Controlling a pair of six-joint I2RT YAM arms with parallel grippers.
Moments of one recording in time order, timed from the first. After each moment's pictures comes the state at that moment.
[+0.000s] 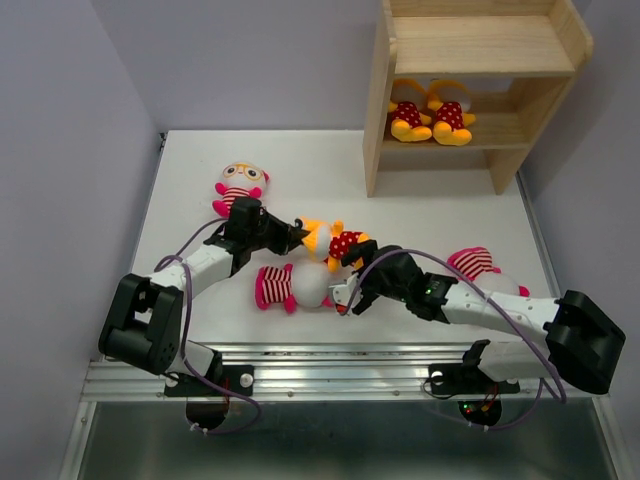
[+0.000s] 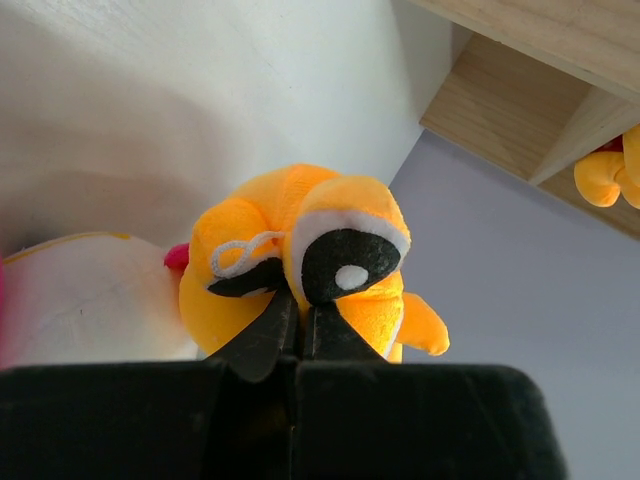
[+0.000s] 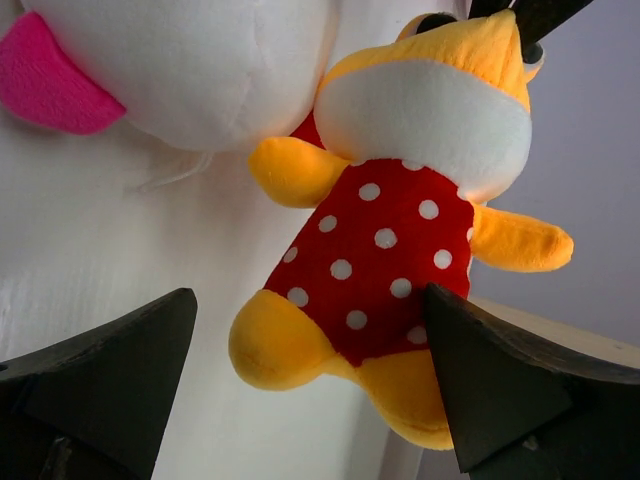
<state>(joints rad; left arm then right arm) -0.37 1.41 0.71 0.07 0.38 -1.49 0.93 1.23 0.62 0.06 -0.02 -1.19</state>
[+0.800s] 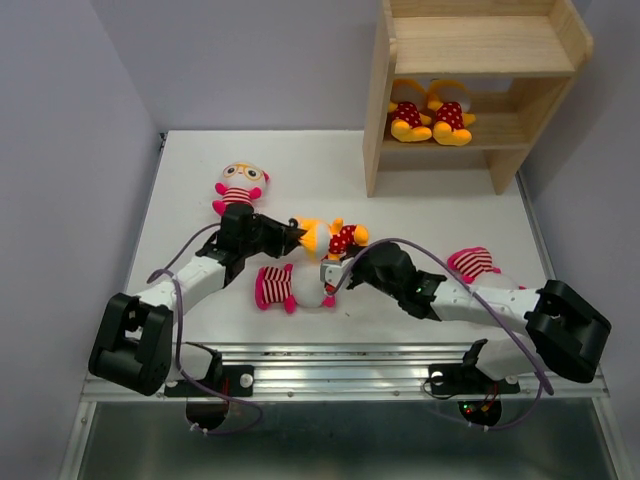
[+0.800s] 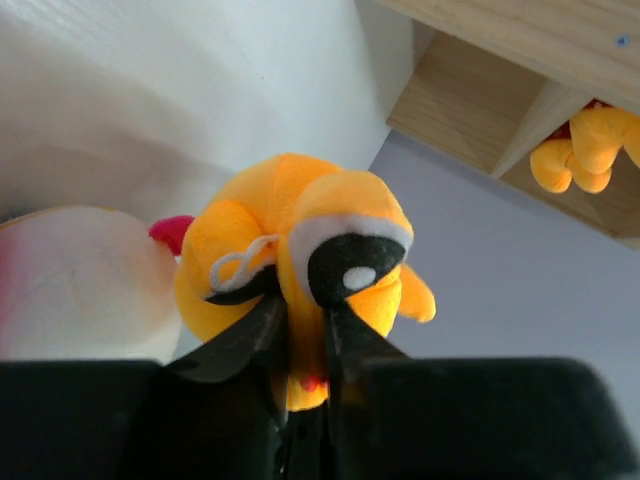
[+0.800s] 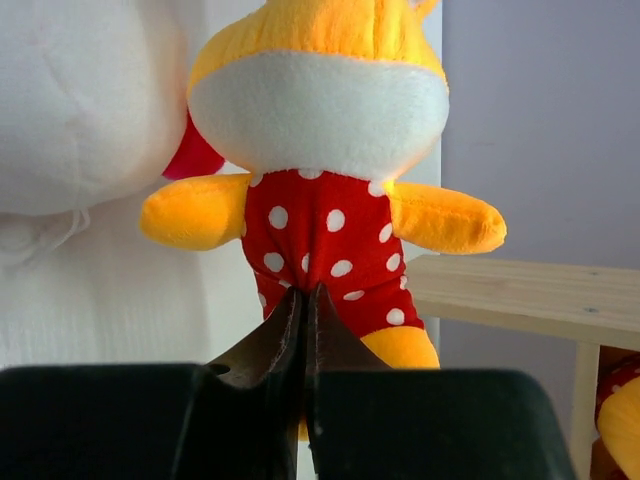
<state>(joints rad) -0.35 1.32 0.64 0.11 0.37 -1.53 0.93 1.34 0.59 0.38 0.16 -1.09</state>
